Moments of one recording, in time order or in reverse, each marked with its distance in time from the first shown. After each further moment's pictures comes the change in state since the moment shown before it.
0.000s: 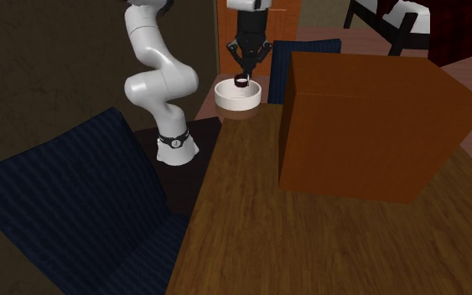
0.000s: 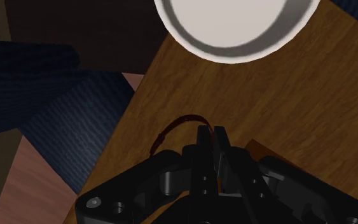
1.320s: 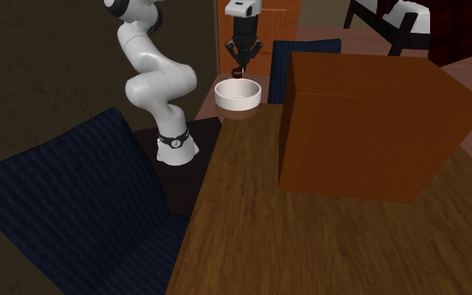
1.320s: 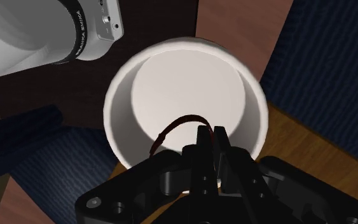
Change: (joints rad) arm 0.166 -0.283 0.153 -0.139 0.220 -0.104 0.211
